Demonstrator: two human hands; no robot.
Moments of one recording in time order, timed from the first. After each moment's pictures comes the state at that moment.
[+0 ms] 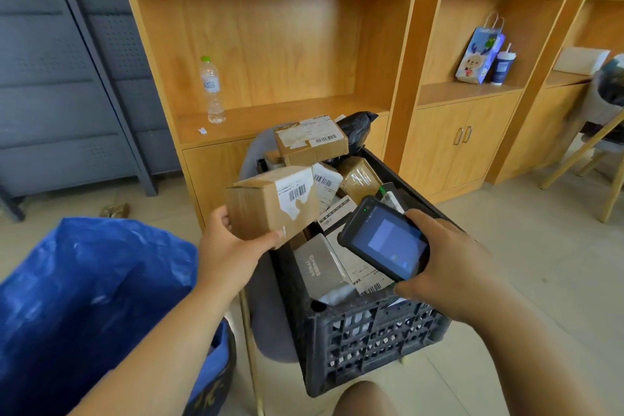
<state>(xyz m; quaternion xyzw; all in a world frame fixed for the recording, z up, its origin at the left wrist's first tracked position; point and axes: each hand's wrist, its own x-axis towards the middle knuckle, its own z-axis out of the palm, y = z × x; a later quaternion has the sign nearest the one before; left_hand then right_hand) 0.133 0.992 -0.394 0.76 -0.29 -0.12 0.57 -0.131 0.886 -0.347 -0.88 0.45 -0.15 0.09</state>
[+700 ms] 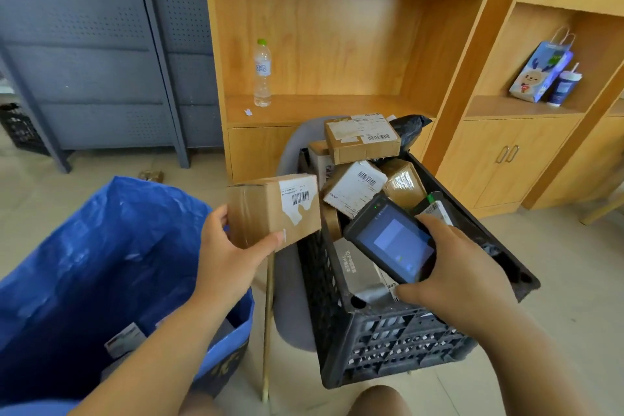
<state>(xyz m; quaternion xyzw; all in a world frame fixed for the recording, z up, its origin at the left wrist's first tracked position) 0.164 1.049 -0.418 0.73 -0.26 -0.09 0.62 -0.083 0.909 -0.345 -0.90 0.40 -0.15 0.11</state>
